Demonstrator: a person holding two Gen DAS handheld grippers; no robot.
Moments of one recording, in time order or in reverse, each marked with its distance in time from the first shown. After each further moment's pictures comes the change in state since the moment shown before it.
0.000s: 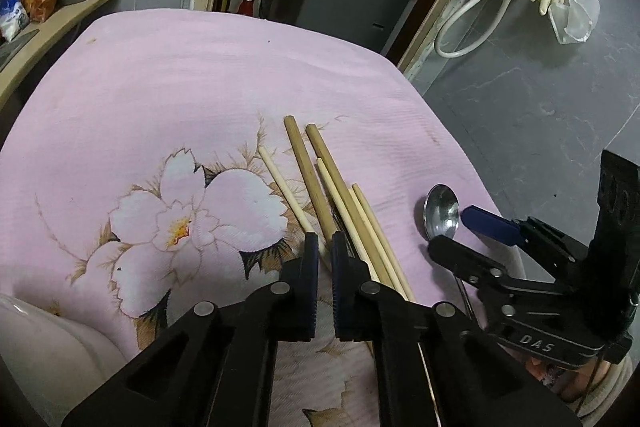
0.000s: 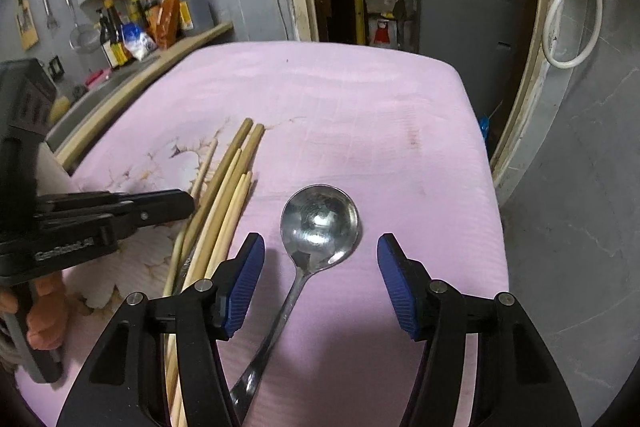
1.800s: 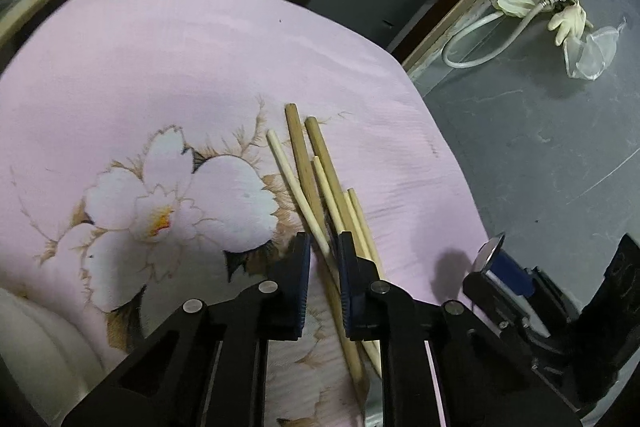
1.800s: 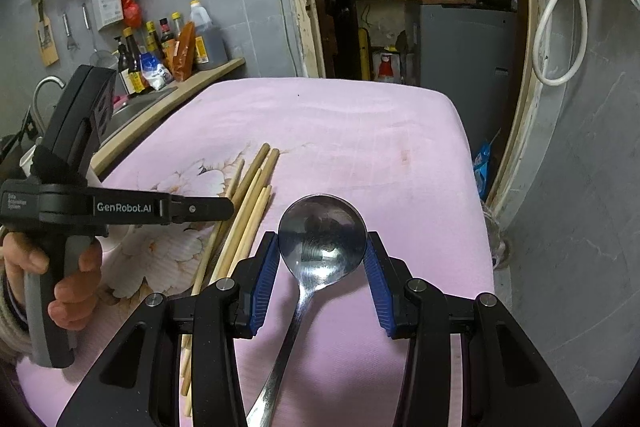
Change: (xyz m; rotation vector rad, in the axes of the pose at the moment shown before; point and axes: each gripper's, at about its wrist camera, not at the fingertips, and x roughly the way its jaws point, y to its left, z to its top) left arm 0.013 0.005 0.021 -0.162 0.067 -0.090; right arm -0.035 0.004 -0.020 0.020 -0.147 0.037
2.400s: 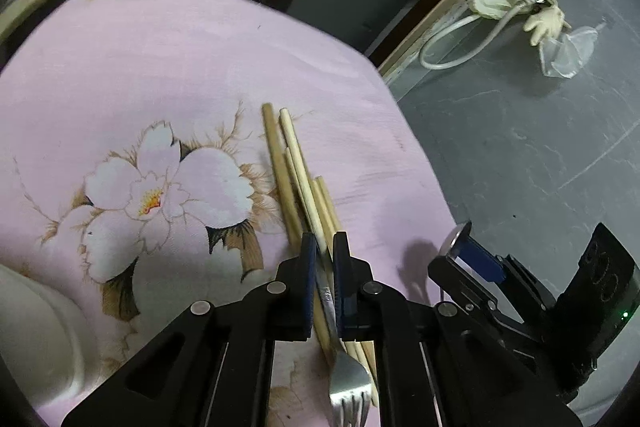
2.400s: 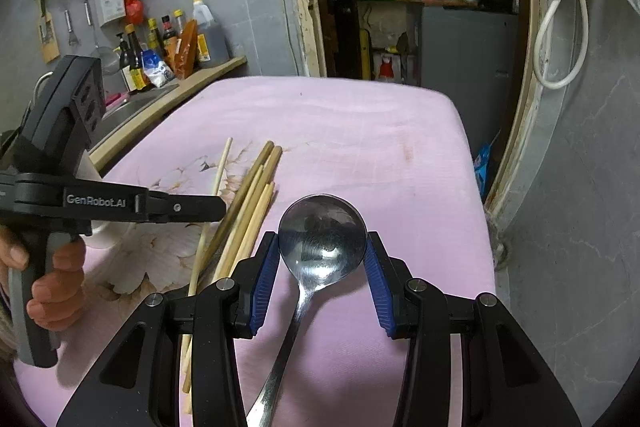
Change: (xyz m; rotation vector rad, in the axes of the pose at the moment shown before) left arm -0.033 -0.002 -0.014 0.047 -0.039 -0.064; right arm -0.005 0.005 -0.004 -0.022 -0.018 -0.012
